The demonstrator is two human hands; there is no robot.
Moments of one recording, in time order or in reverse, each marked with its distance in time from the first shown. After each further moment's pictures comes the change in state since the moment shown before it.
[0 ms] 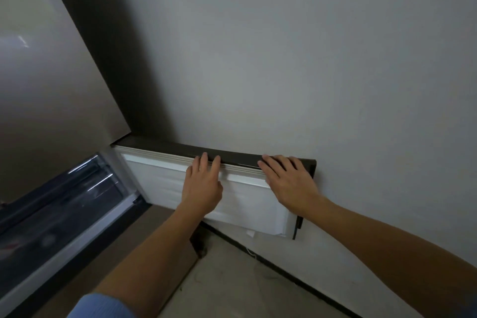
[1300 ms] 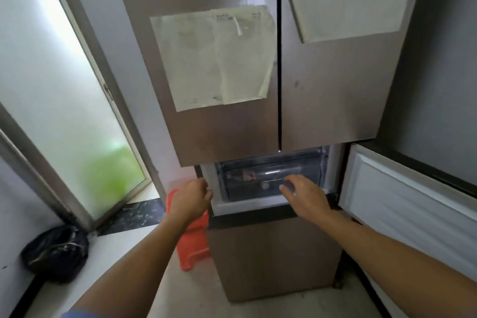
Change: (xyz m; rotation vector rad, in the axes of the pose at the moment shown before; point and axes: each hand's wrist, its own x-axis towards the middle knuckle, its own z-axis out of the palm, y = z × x) left_hand -0.354 -0.341 -0.129 -0.087 0.161 -0.983; right_hand 0.168 -0.430 -0.082 0.912 -0.105 -0.341
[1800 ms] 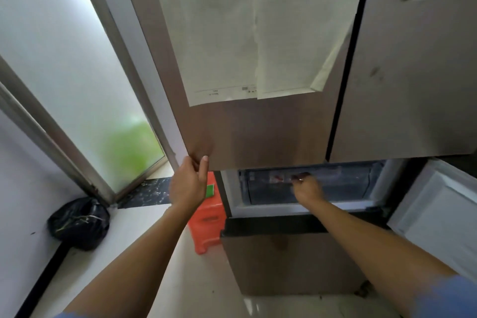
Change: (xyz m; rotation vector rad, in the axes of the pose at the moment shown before) left_hand 0.103 -0.054 0.016 -0.235 0.397 -0.287; right_hand 0.158 0.016 0.131 0.288 -0.210 0.474
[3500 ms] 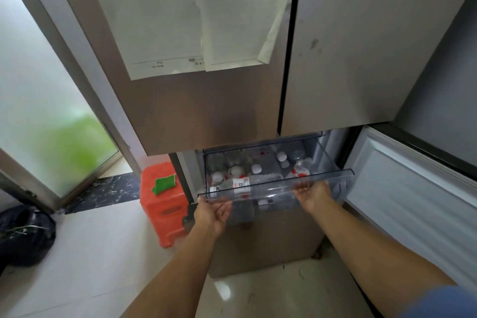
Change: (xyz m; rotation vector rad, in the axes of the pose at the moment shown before) left_hand -0.114 0.012 0.133 -1.343 -0.428 -1.172; right_hand -0.042 0.106 -0.051 1.590 0.268 0.613
